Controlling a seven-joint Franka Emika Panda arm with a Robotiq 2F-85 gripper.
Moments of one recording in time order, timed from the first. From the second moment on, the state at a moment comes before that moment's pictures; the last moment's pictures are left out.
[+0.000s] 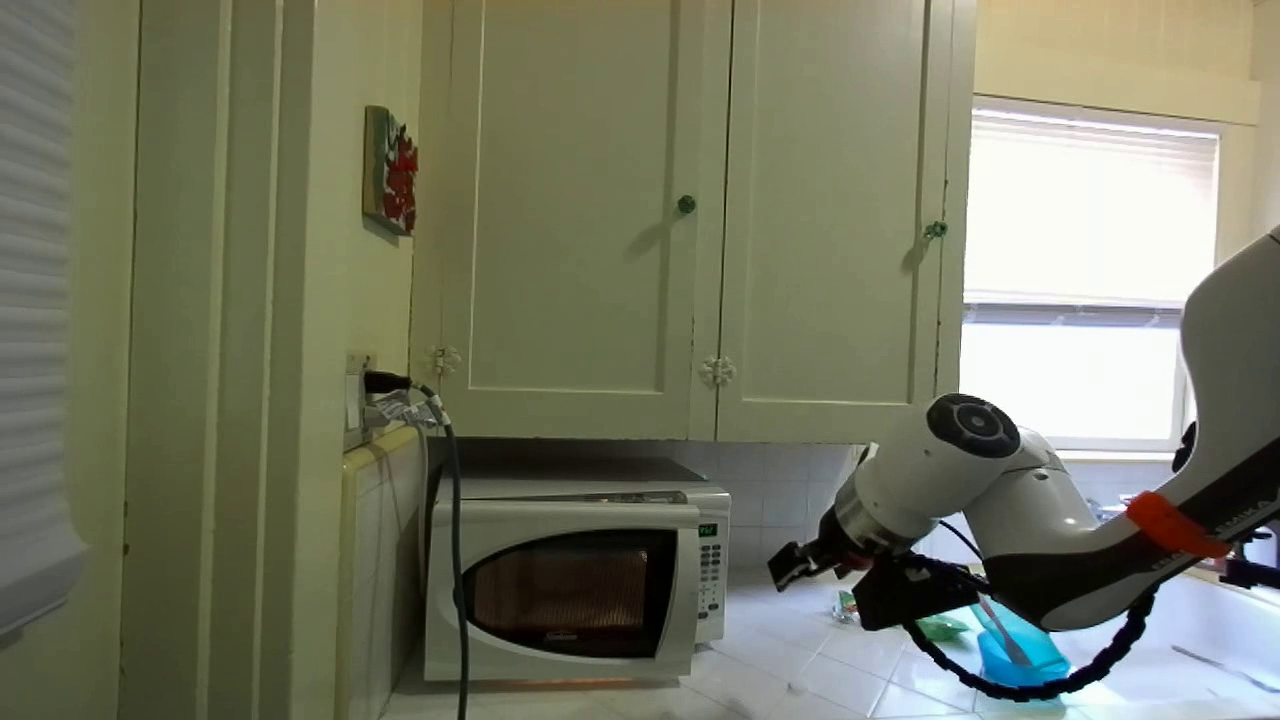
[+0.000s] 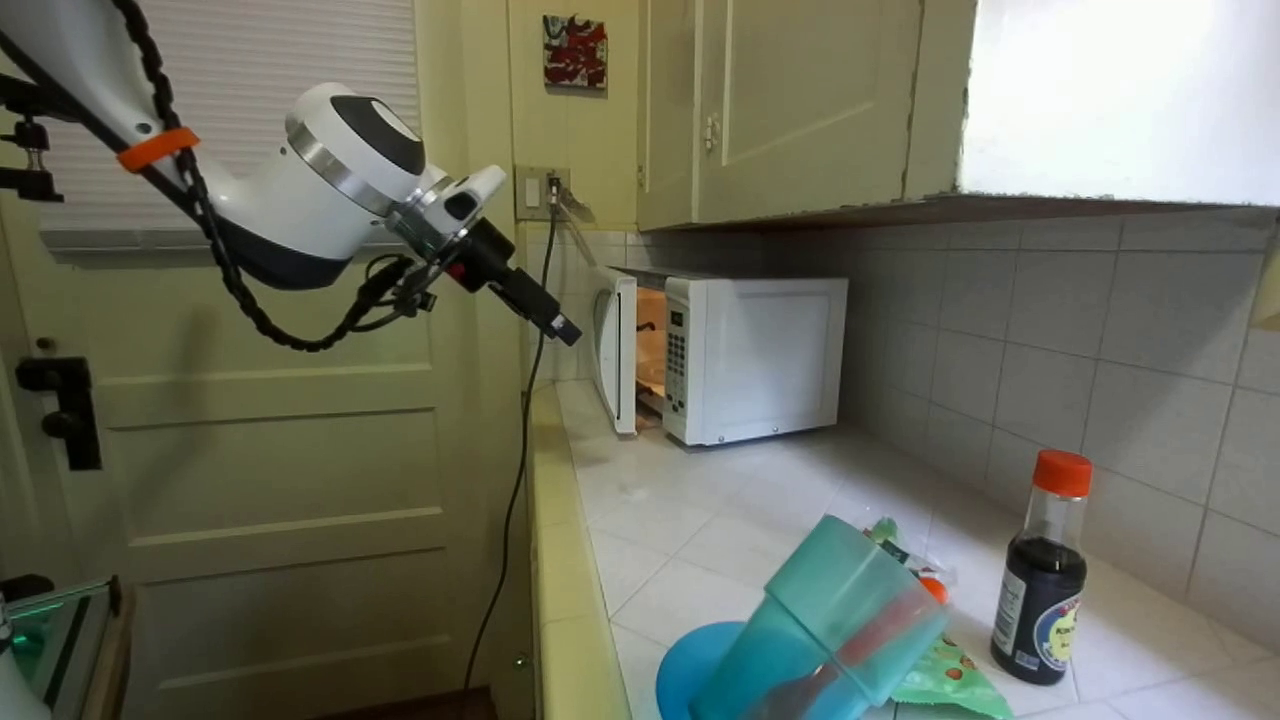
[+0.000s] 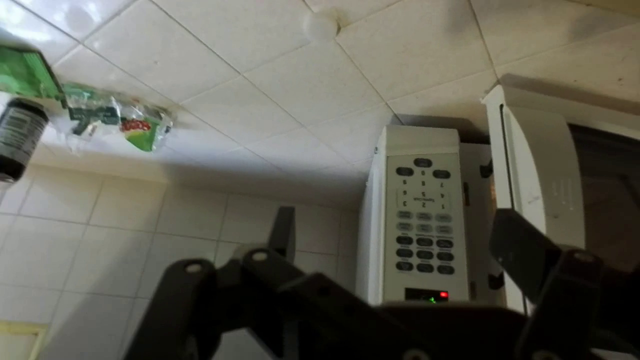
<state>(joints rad) 0.12 -0.34 -0.29 -2.59 -1.36 2.94 1.29</state>
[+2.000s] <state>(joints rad) 0.84 -0.18 -1.22 -2.49 -1.60 3.55 1.06</state>
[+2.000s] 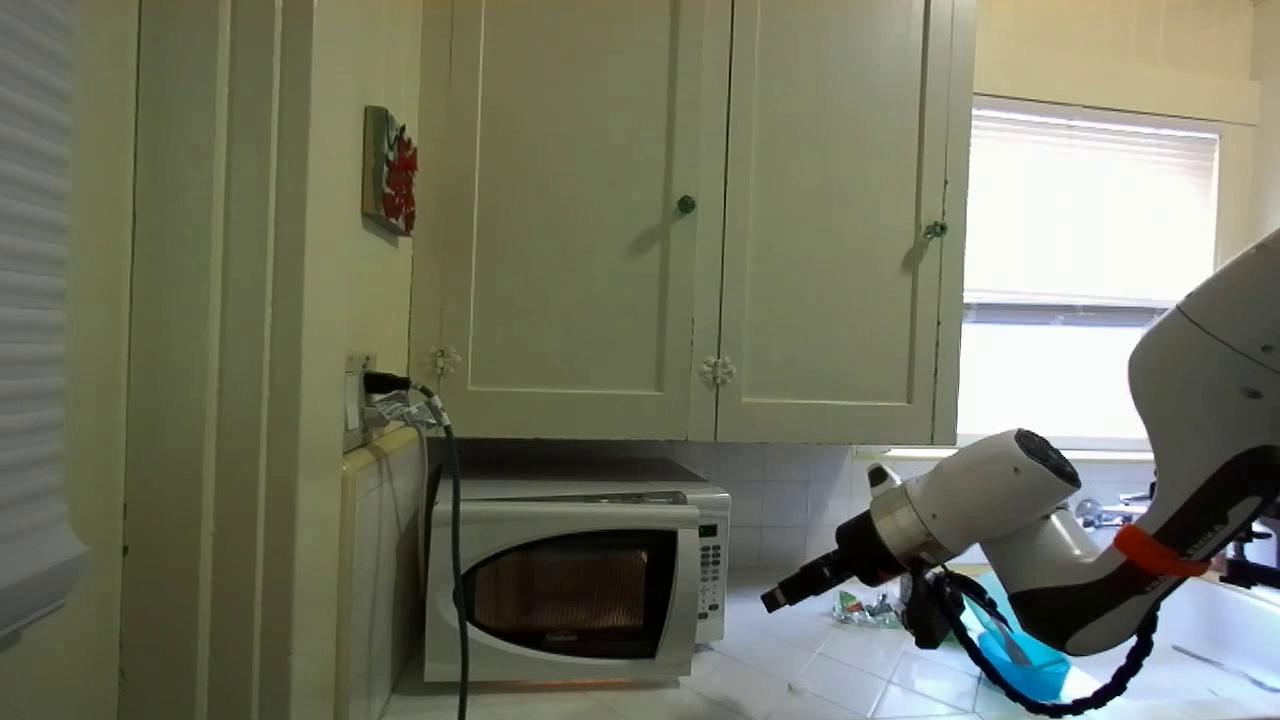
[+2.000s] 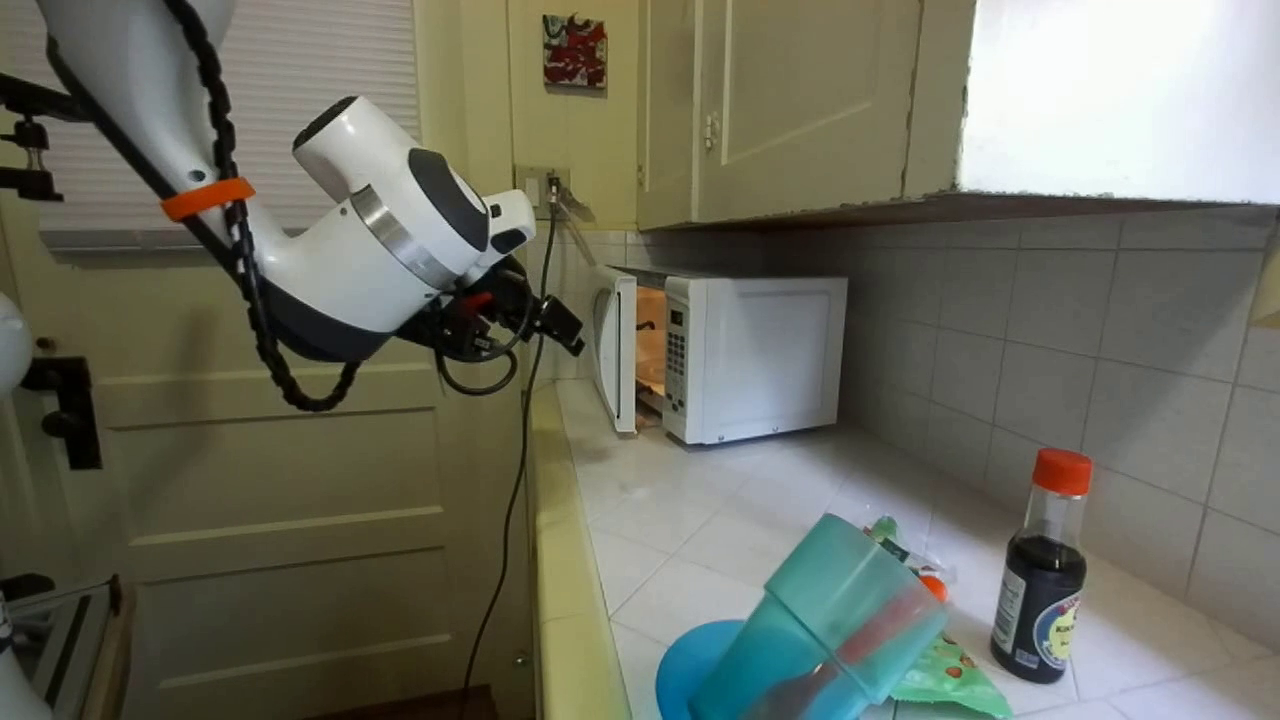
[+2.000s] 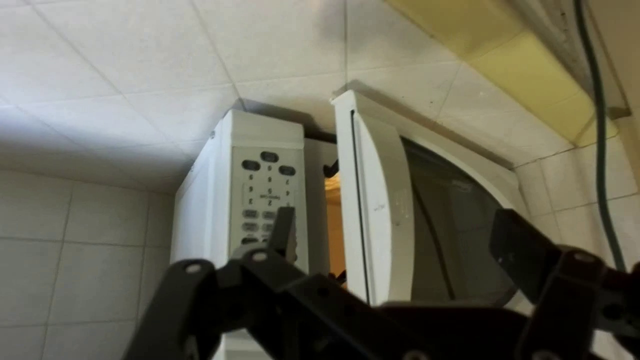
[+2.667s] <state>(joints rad) 0.85 0.05 -1.29 -2.39 -1.80 3.81 1.35</state>
